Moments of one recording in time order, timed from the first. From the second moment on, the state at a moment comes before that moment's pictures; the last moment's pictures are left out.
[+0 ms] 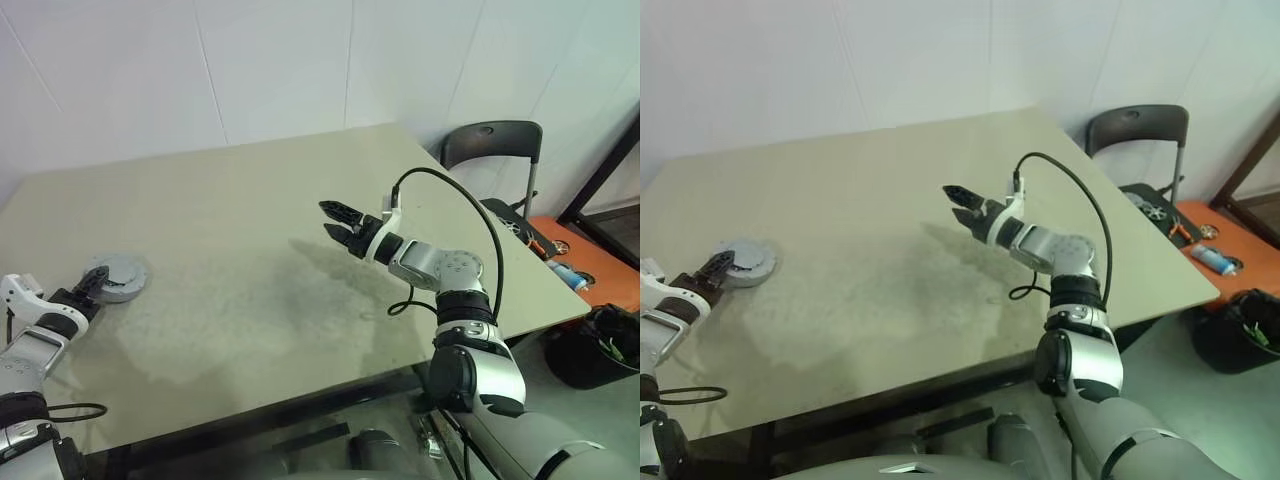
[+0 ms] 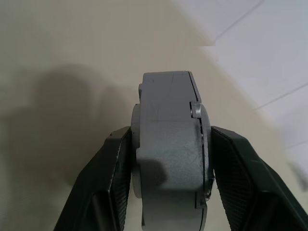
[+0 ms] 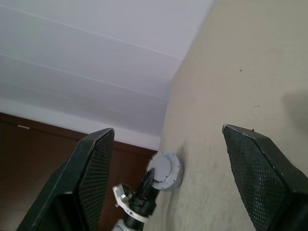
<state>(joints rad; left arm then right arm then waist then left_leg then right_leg) -0.32 0.71 0.61 0.77 -0.89 0.55 -0.51 -0.84 -0.06 -0.48 0.67 0.92 1.05 0.36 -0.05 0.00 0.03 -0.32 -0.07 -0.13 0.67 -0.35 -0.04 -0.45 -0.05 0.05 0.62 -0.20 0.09</state>
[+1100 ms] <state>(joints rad) -0.42 1.10 0.65 1.22 -0.58 0.29 -0.75 -0.83 -0.06 -0.43 0.67 0.88 1.05 0.39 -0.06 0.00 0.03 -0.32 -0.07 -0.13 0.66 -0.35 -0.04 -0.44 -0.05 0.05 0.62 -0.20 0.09</state>
